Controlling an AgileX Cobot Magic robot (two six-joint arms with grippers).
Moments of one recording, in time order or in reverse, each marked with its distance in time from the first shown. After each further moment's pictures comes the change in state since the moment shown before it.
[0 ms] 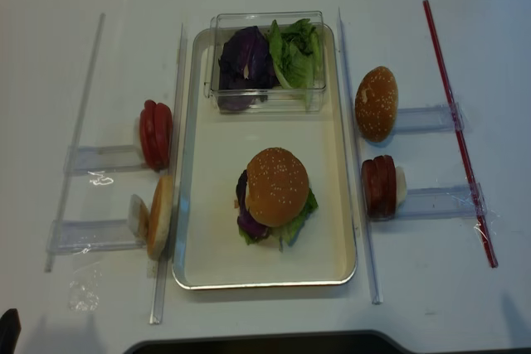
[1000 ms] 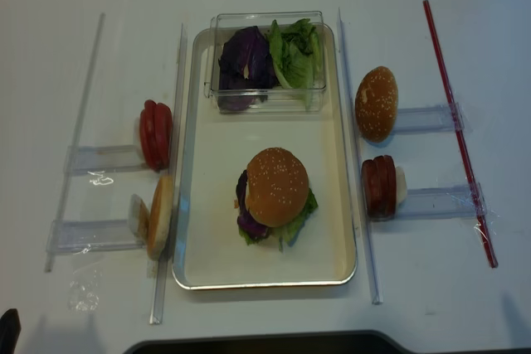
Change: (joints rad) left arm 0.000 0.000 0.000 0.000 0.000 0.000; right arm 0.000 0.000 0.000 0.000 0.000 0.000
